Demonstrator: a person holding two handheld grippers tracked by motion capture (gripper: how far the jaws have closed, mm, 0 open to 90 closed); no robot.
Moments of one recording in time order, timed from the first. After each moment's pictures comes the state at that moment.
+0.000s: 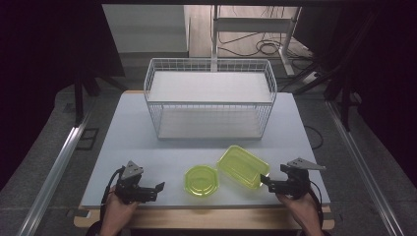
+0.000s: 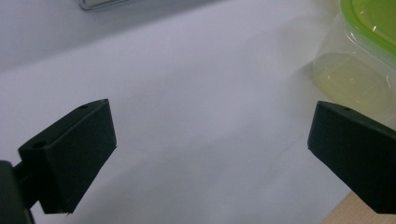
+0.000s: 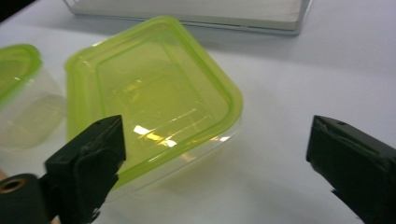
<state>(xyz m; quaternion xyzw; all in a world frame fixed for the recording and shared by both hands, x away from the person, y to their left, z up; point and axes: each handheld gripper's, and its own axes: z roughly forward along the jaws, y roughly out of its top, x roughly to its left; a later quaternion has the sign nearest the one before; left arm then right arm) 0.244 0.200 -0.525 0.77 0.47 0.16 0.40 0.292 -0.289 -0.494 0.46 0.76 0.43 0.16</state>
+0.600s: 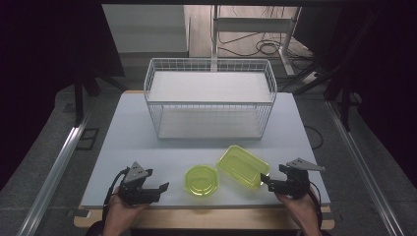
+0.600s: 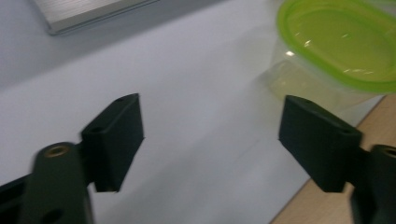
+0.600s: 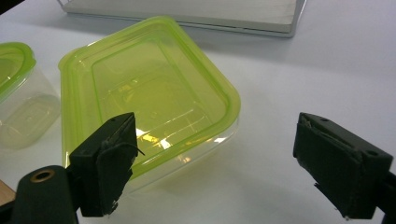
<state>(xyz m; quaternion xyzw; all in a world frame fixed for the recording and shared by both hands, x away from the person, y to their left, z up) 0.233 0.184 -0.507 0.78 0.43 0.15 0.42 0.290 -0.286 -0.493 0.47 0.76 0.42 0.17</state>
